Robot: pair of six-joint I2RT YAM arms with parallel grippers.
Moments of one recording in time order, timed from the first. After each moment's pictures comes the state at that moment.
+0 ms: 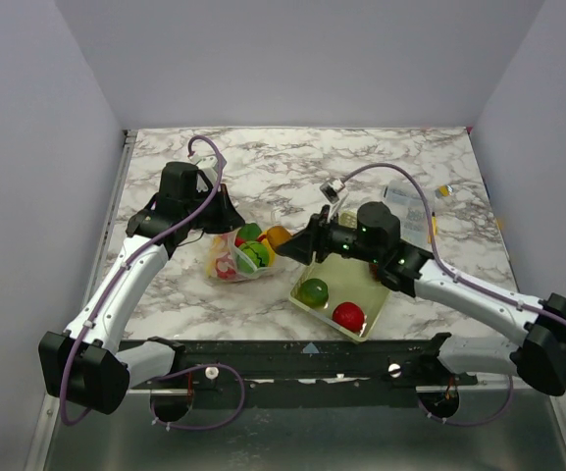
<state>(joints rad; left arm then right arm) -0.29 1.17 1.07 -0.56 0.40 -0.37 0.82 1.14 0.76 0.22 -0.29 0.55</state>
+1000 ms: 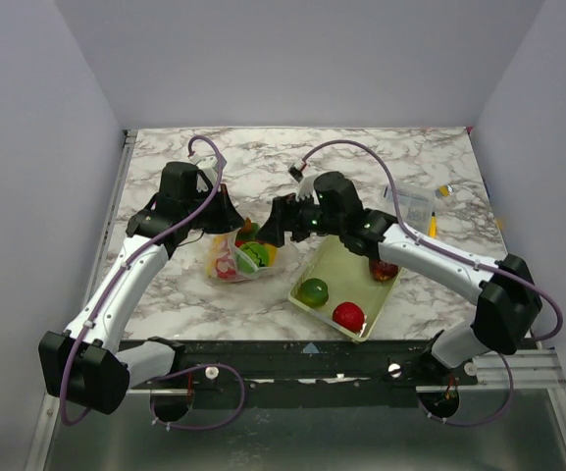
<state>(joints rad) -0.29 1.17 1.07 -0.56 0.40 -0.37 0.82 1.54 1.18 -0.06 -0.31 0.49</state>
